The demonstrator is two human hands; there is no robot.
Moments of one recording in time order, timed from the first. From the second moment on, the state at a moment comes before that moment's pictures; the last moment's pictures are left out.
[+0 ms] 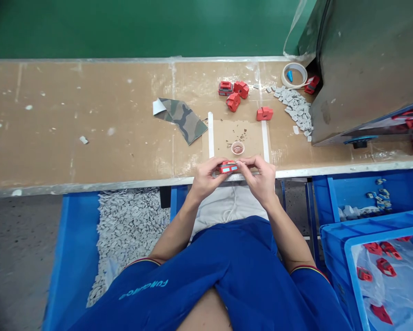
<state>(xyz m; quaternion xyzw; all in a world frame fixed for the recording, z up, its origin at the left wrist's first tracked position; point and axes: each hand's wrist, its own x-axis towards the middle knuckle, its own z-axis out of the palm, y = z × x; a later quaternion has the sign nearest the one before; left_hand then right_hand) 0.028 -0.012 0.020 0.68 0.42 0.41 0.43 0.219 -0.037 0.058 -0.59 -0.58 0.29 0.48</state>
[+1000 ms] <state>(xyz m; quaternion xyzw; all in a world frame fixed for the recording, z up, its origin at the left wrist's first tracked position) 0.023 -0.013 0.009 0.62 0.41 0.44 0.51 0.284 0.013 0.052 -0.65 -0.63 0.14 0.39</state>
